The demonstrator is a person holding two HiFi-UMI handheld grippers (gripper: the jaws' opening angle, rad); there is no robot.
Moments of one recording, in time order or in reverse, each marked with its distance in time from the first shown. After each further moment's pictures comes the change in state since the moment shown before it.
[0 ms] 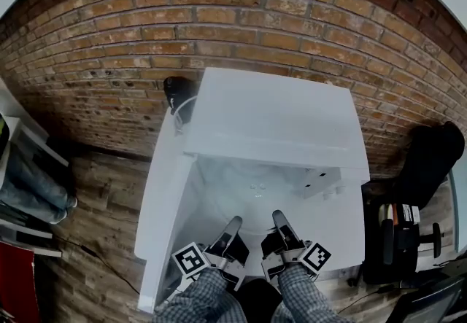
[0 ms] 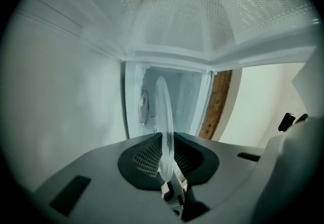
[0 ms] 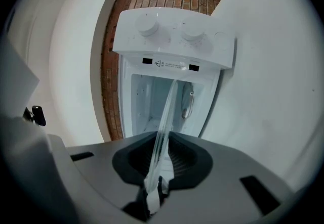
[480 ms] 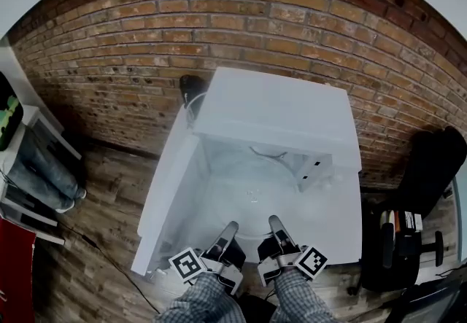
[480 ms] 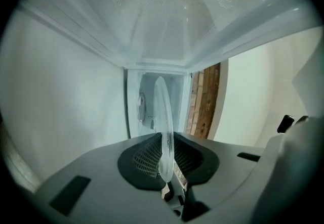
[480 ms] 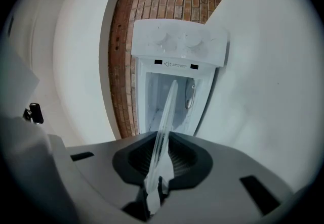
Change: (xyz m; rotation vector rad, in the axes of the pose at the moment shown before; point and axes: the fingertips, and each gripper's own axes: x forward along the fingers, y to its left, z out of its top) left arm -0.059 -0.023 -0.044 0.038 -0.084 -0.031; right arm -0.058 0.017 -0.027 0.008 0.074 0.041
